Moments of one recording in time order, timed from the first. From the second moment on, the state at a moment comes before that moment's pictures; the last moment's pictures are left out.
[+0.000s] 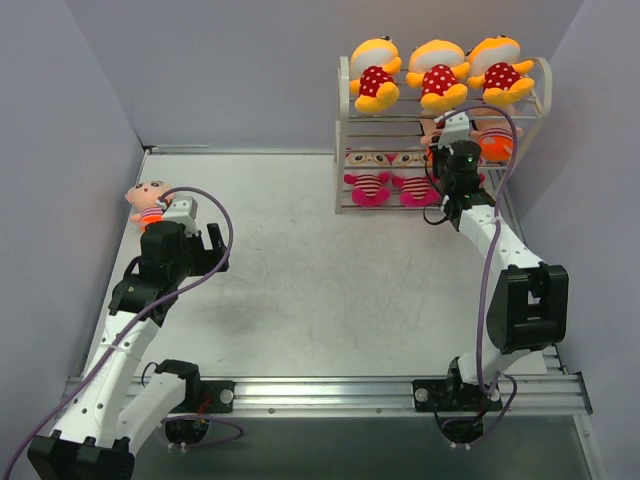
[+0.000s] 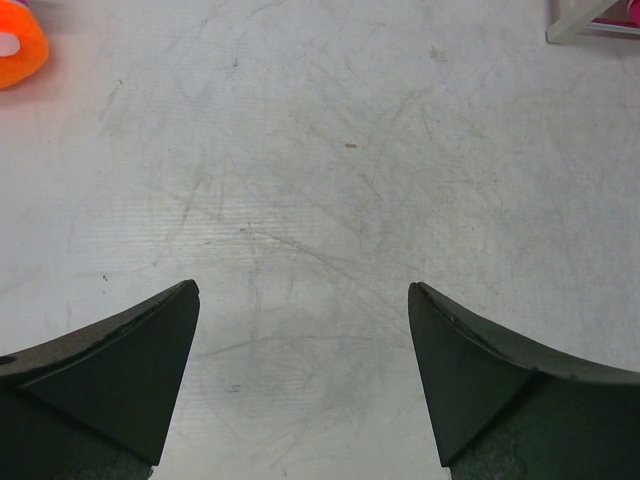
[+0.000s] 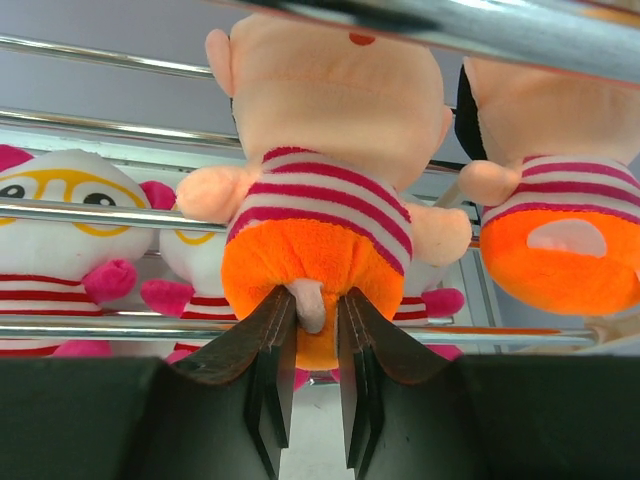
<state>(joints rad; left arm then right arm) -0.20 0.83 0.84 -0.58 -0.04 -0.27 0.10 1.60 1.18 0.22 0.18 -0.20</state>
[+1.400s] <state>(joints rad) -0.20 0.82 0.84 -0.58 -0.04 -0.27 0.10 1.63 1.19 0.24 0.16 -0.18</state>
